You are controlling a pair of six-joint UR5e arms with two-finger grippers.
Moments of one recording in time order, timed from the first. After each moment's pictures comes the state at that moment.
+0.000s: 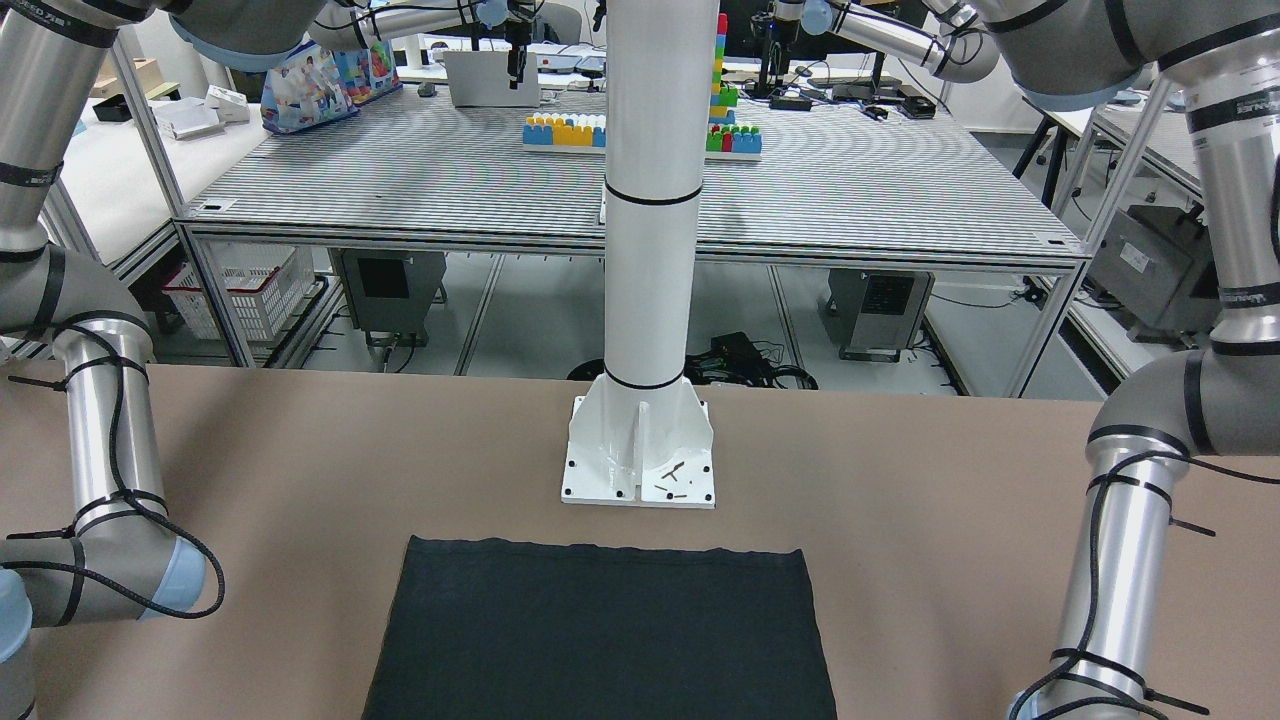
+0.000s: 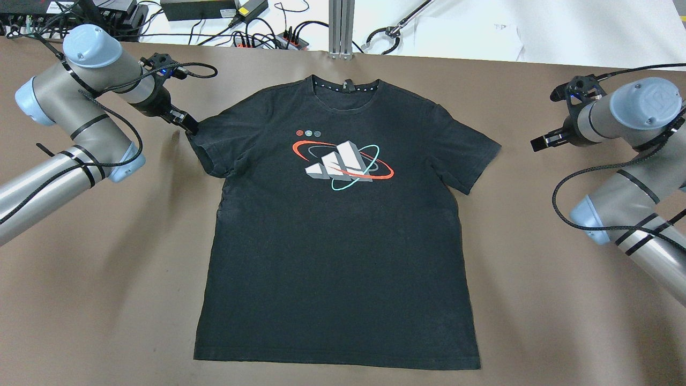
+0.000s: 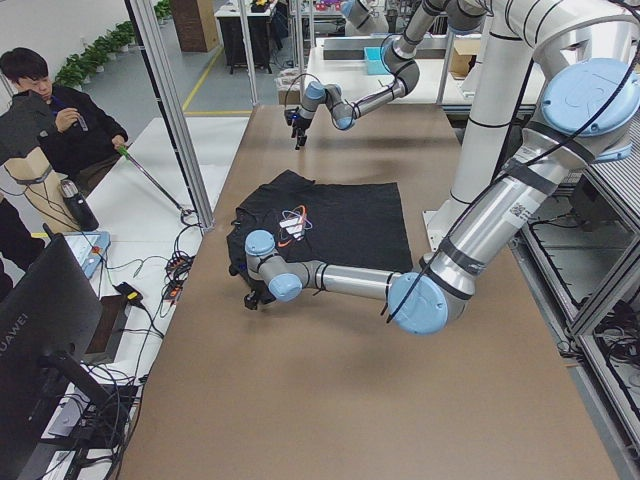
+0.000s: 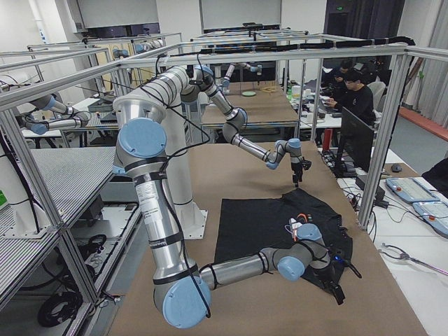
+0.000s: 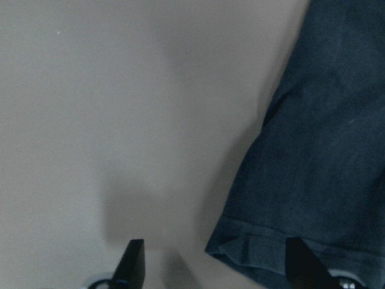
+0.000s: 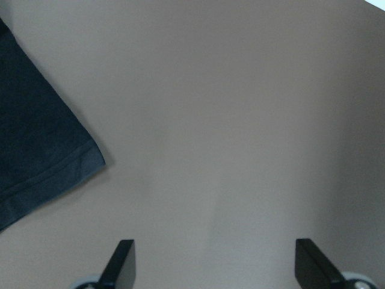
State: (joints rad) left arm -1.03 -2.28 -0.95 -2.27 -2.18 -0.44; right arm 1.07 -1.21 1.44 -1.08 1.86 0.46
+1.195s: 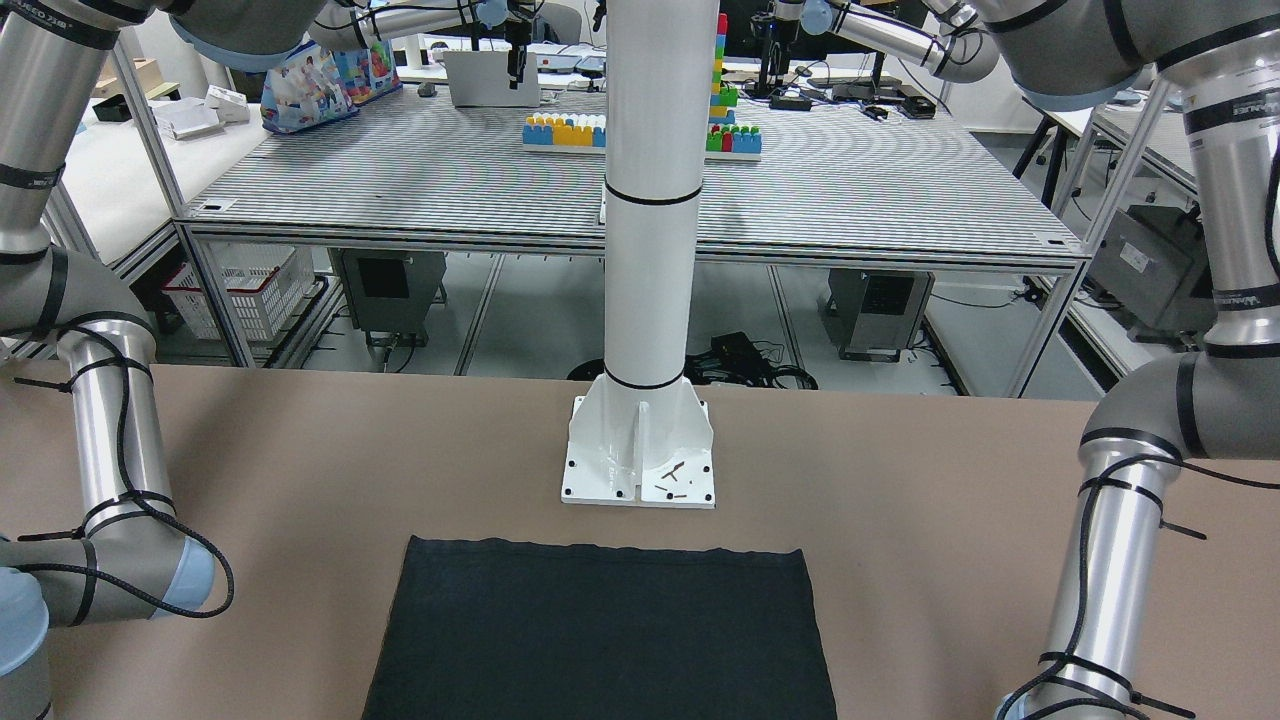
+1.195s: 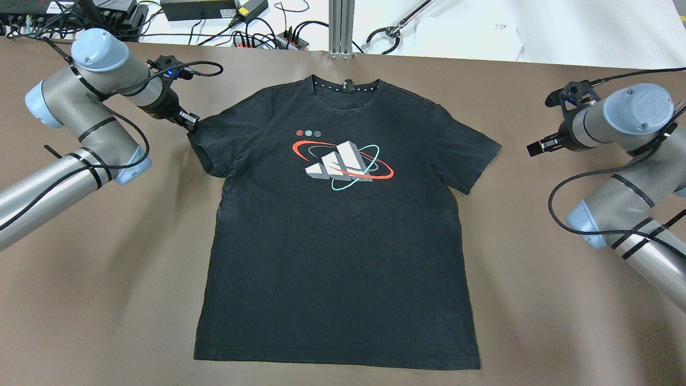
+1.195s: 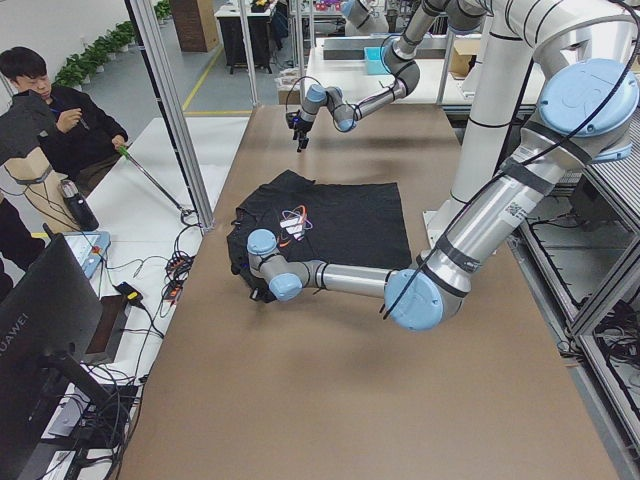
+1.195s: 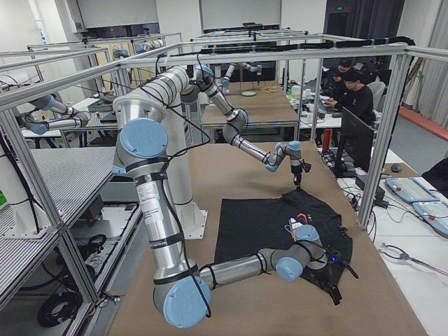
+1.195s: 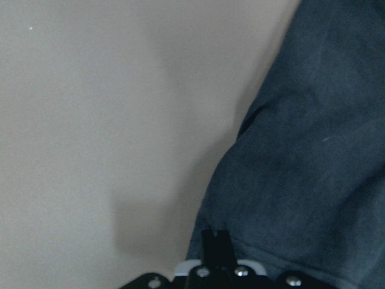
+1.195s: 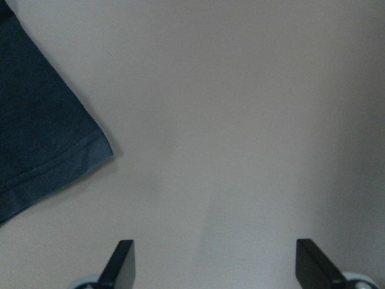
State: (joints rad) left arm -1.01 -2.29 -0.92 -2.32 -2.20 -0.54; right arm 1.05 -1.21 1.43 -1.08 1.85 0.46
